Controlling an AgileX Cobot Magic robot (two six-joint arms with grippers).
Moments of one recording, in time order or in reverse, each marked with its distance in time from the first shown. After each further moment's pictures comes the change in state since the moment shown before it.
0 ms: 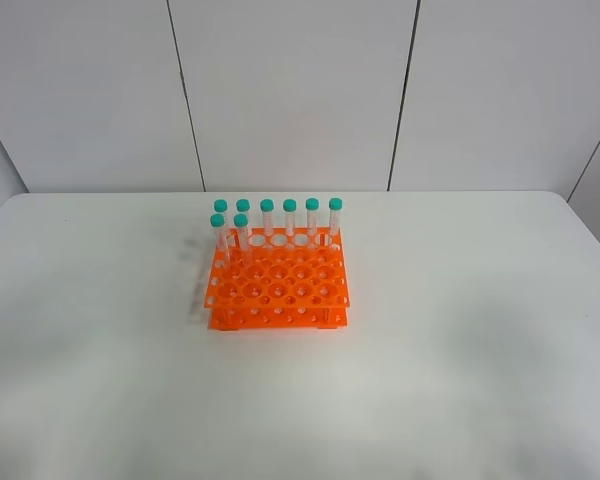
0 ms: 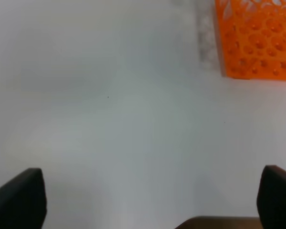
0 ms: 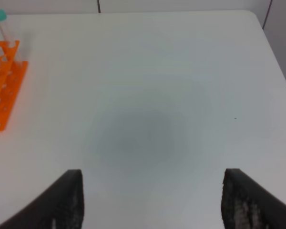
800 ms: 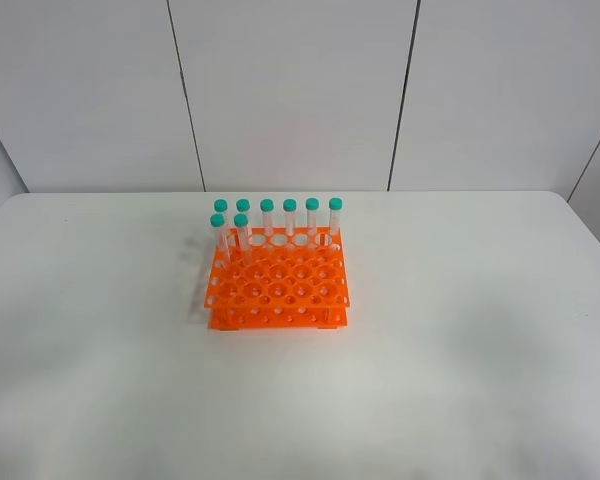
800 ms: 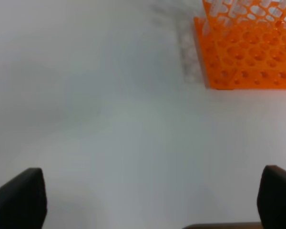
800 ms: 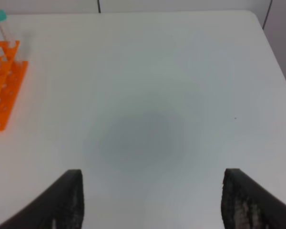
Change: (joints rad) left arm 0.030 -0.099 0.009 -0.052 0.004 0.083; right arm 0.000 0.000 0.000 0.000 0.000 0.000
